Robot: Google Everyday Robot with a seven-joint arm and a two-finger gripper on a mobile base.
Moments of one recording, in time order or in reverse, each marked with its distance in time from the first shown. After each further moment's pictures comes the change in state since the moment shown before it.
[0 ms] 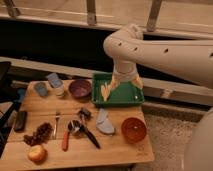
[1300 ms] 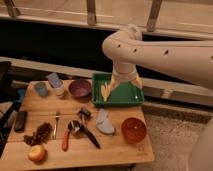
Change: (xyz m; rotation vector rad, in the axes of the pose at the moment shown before) arm -0.001 0.008 -0.007 0.011 -0.056 -0.053
